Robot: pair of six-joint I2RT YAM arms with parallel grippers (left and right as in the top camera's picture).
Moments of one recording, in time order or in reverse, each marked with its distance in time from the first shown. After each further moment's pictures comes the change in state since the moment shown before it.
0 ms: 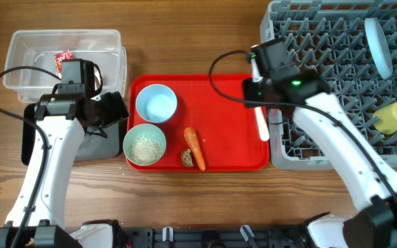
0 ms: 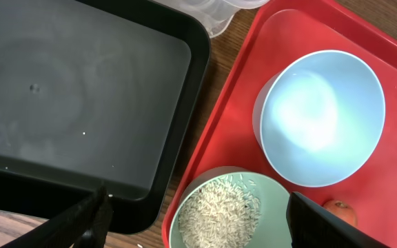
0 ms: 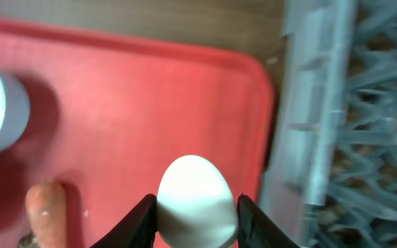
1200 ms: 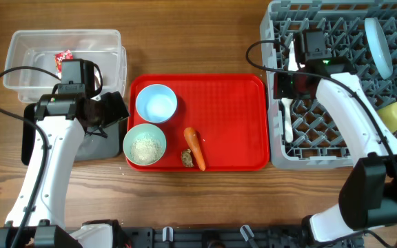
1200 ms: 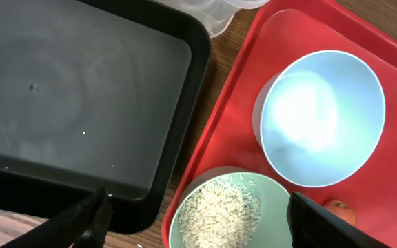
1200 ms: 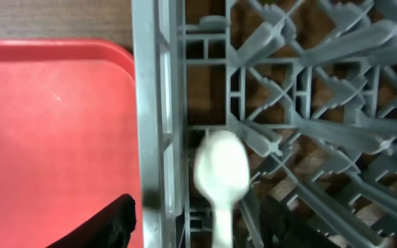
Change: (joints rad) left arm 0.000 0.000 0.000 0.000 0.000 -0.002; right arm -0.254 0.154 0.000 0.020 -0.040 -0.104
